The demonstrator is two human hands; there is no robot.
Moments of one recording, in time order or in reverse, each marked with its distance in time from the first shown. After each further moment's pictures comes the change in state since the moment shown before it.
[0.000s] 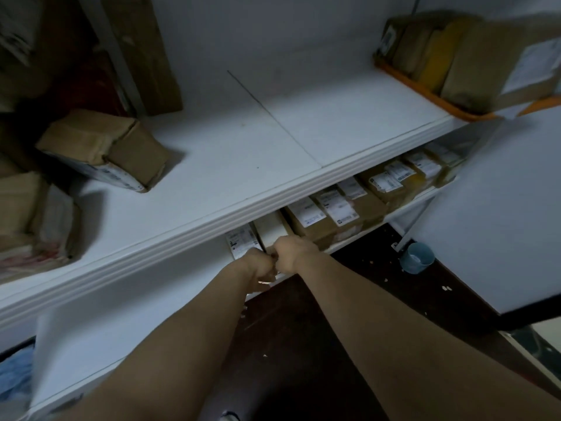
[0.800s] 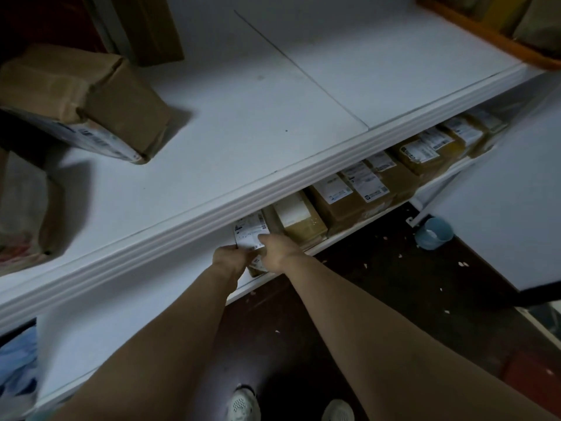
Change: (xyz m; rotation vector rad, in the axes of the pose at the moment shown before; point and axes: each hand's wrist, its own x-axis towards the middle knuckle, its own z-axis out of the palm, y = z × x) left_hand 0.064 -0.070 -0.053 -0.416 0.267 0.011; right_hand 0.072 -0.044 0.065 0.333 0.000 0.008
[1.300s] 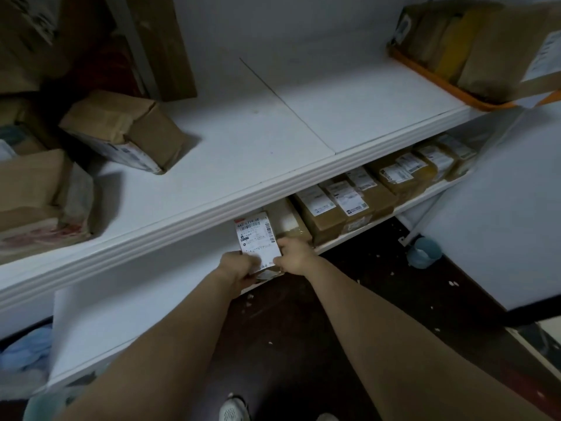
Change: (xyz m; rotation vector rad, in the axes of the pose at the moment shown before) left_hand -0.083 0.013 0.013 -0.057 -0.077 -0.052; right_hand -0.065 0.029 -0.027 0.388 0.059 0.048
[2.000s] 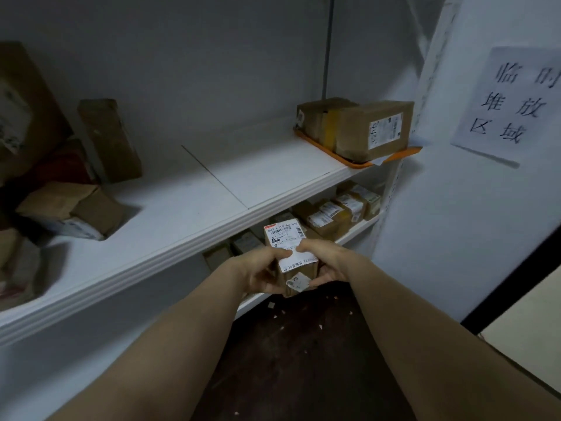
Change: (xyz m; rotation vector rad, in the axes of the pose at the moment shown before) left_hand -0.139 0.069 0.143 0.244 -0.530 0.120; right_hand -0.145 0.051 -0.183 0.544 0.135 0.185
